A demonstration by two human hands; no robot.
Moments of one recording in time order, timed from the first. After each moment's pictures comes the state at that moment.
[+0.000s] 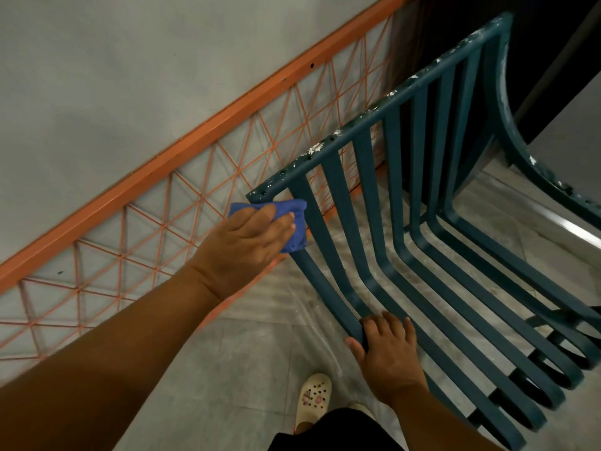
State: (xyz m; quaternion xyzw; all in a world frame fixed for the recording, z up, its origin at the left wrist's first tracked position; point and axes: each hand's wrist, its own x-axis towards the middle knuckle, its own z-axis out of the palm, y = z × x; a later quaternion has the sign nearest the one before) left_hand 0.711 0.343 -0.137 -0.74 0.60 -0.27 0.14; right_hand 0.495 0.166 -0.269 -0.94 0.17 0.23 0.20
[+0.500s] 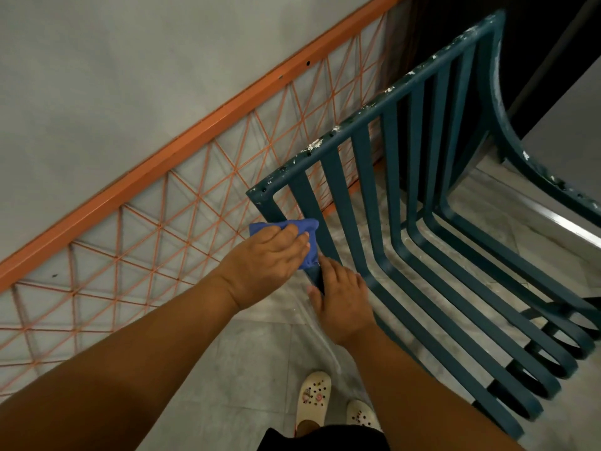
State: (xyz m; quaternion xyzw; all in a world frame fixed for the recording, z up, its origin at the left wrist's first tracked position) left_hand 0.698 0.333 -0.163 -0.72 0.64 -0.21 0.16; right_hand 0.575 0.200 -0.250 -0.94 0.14 0.09 0.30
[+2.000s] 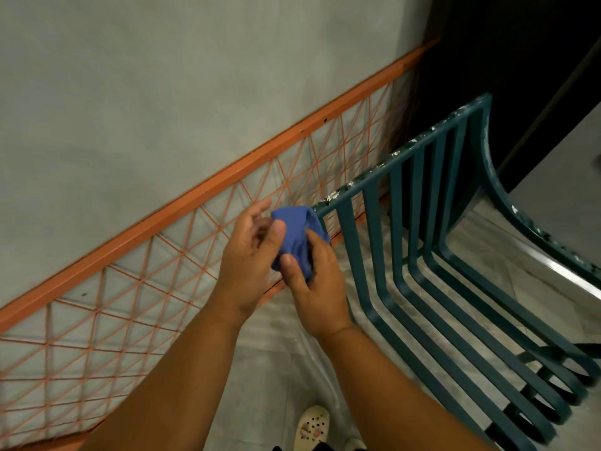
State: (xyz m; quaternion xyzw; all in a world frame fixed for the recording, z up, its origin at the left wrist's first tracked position) left_hand 0.683 0.323 -0.061 -0.74 0.09 0.11 -0.66; right_hand 0.631 0.230 -0.122 -0.74 0.11 -0.16 0.64
